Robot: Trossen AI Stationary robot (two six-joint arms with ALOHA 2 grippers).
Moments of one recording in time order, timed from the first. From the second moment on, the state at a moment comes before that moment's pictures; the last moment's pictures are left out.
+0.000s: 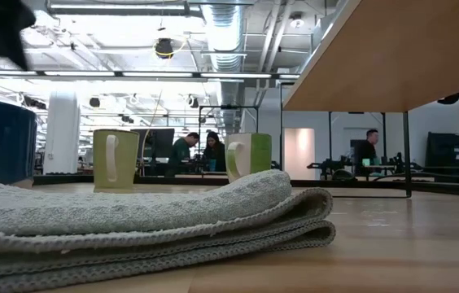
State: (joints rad) left arm -0.84 1.14 0.93 -1.16 -0.53 -0.99; right arm -0.77 0.00 0.00 0.18 0.29 -0.09
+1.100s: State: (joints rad) left arm -1.15 1.15 0.88 -1.08 -0.48 -1.07; right arm -0.77 0.00 0.00 0.18 0.29 -0.03
